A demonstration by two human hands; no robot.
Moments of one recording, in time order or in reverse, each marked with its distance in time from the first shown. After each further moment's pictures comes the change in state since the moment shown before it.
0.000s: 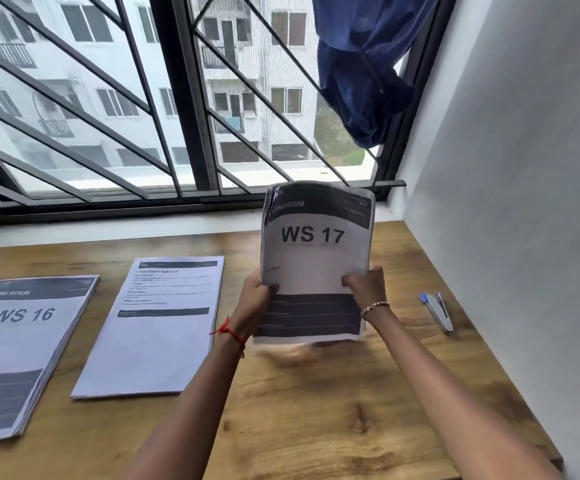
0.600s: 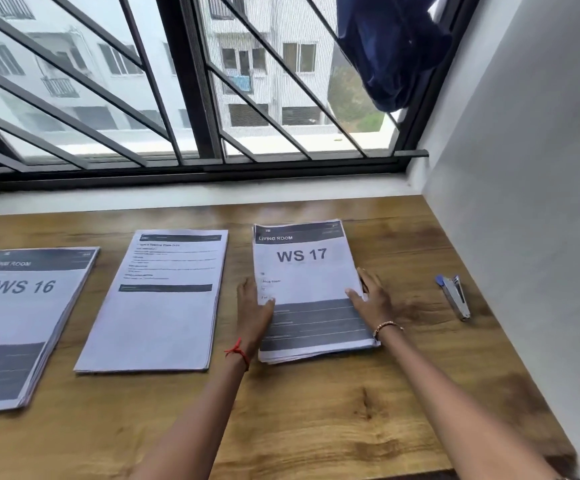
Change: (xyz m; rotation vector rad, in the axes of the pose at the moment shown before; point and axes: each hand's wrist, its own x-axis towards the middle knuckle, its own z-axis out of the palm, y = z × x) left_hand -0.007 -0.085 0.000 0.416 0.235 -0.034; right_hand -0.001 0.081 0.007 -0.345 -0.194 -0.172
